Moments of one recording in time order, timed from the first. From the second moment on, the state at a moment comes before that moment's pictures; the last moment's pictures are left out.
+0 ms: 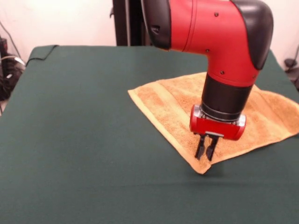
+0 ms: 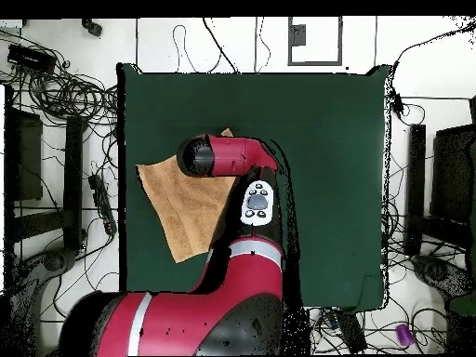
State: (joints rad) arm 0.07 -0.20 -0.16 1.15 0.03 0.44 1.96
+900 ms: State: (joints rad) arm 0.00 -0.20 -0.11 1.14 0.03 0.43 1.96
